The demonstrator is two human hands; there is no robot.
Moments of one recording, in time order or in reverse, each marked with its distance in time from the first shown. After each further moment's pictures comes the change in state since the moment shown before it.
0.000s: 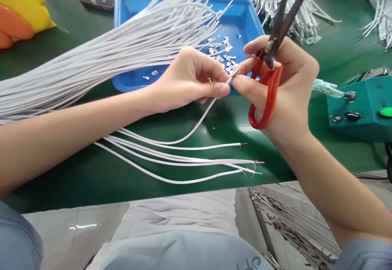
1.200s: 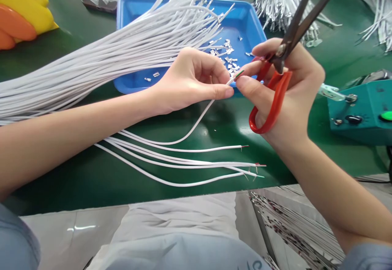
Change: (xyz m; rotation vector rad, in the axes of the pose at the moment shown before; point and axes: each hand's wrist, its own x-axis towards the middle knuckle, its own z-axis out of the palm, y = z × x) left_hand 0.002 -0.002 0.000 -0.005 0.038 0.121; right_hand 0.000 -0.002 0.000 0.058 0.033 -0.107
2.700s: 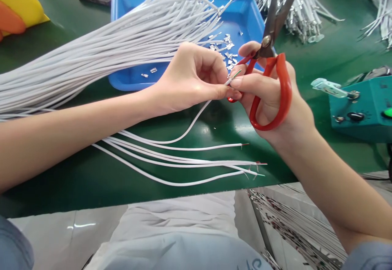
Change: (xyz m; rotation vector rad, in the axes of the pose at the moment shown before) left_hand -0.002 -0.003 0.005 0.050 0.029 0.077; right_hand 0.004 0.005 0.003 0.144 -0.175 0.476
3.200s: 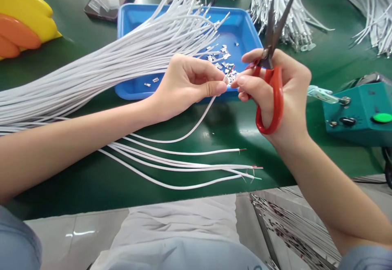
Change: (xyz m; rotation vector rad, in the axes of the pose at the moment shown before) left_hand -0.001 -0.003 -0.001 0.002 0.147 0.021; right_hand -0.003 -0.007 -0.005 -0.184 0.197 -0.248
